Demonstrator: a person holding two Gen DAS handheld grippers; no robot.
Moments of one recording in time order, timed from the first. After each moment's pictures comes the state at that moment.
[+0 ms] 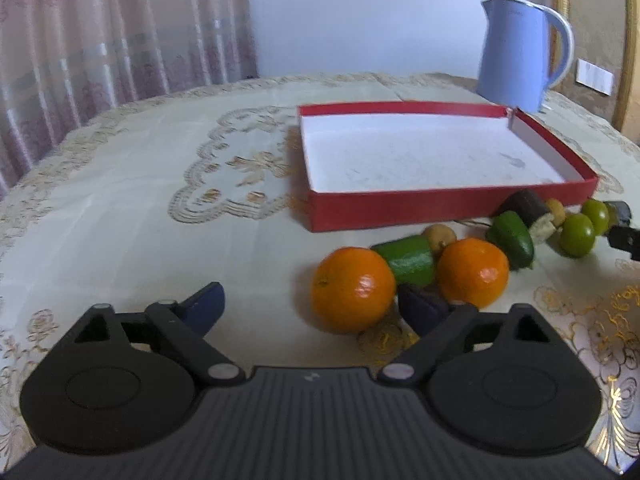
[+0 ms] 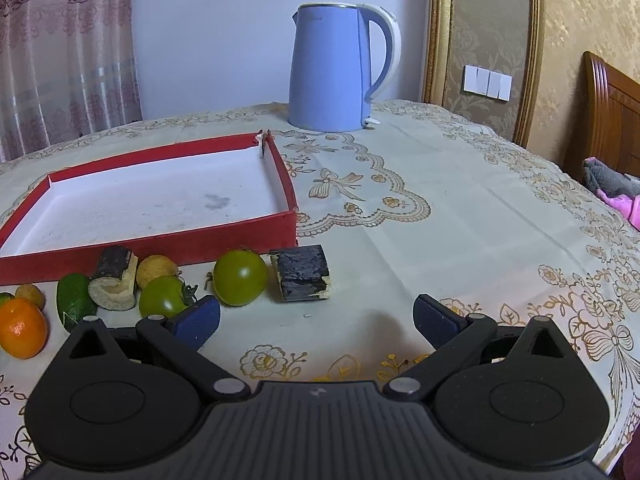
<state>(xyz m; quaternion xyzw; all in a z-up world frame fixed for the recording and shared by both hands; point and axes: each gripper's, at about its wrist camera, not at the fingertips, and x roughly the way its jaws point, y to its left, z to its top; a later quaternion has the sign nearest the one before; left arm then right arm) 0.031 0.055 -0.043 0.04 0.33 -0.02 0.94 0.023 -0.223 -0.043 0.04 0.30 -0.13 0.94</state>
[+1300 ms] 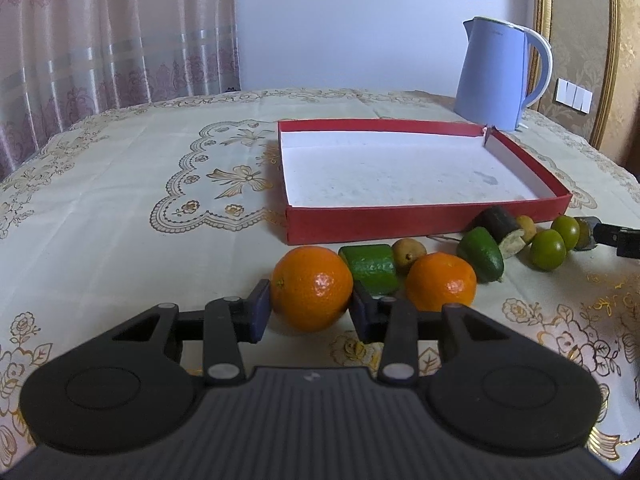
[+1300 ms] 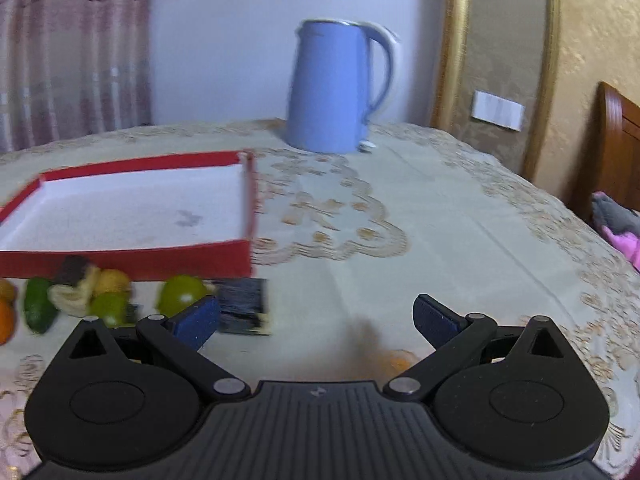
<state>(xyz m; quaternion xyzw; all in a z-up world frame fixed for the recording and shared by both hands) 0.023 0.055 -0.037 0.01 0.31 -0.05 0.95 0.030 -0.262 -0.039 0.00 0.28 -0.10 0.96</state>
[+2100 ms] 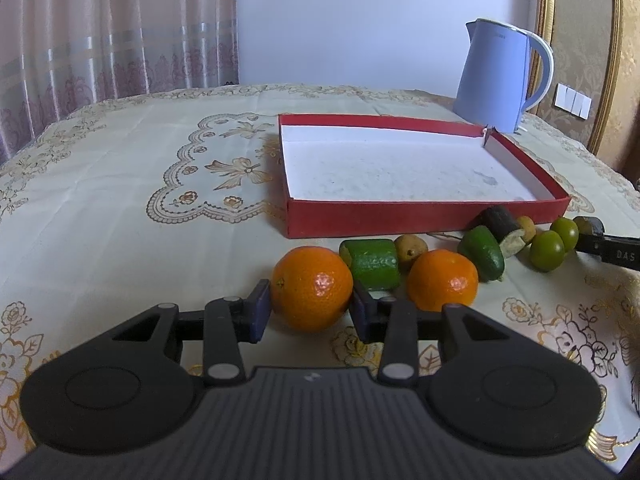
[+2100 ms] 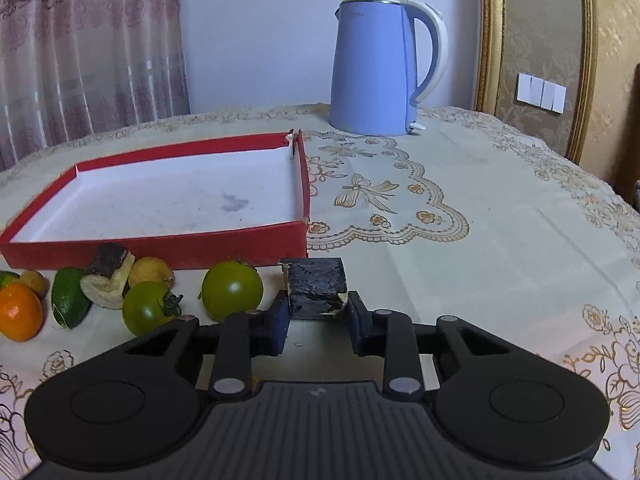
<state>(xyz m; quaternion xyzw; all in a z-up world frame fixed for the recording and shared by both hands) 0.024 0.058 -0.041 0.00 0.31 -0.06 0.95 0.043 -0.258 -0.052 0.03 0.30 -0.04 0.95</state>
